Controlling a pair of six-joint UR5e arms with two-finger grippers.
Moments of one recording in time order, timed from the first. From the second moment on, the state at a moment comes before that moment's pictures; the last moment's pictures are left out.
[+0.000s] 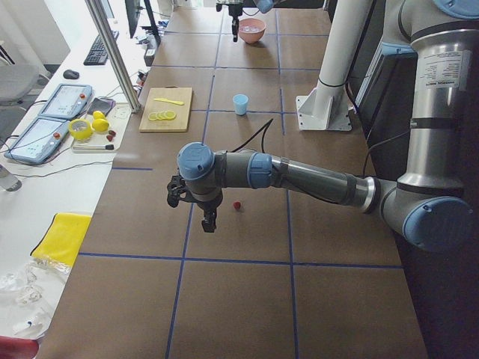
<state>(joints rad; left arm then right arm) -1.55 -1.56 -1.81 -1.34 -2.49 0.04 0.87 -1.28 1.99 -1.46 2.25 1.12</state>
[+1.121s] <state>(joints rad) -1.56 -1.54 -1.83 -1.36 -2.50 0.04 0.52 -0.83 1.62 -1.34 1.92 1.59</state>
